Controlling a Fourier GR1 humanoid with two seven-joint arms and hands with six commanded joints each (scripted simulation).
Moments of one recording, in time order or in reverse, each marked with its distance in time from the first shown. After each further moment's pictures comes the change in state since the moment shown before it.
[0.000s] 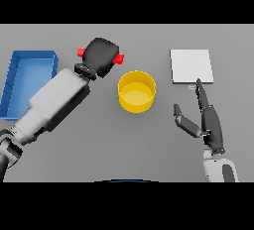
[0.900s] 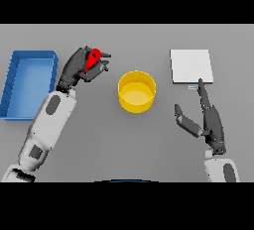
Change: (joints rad) left arm 0.324 -0.159 0.492 -0.128 0.488 0.170 -0.155; right arm -0.008 -0.018 -0.005 0.018 0.026 -0.014 -0.004
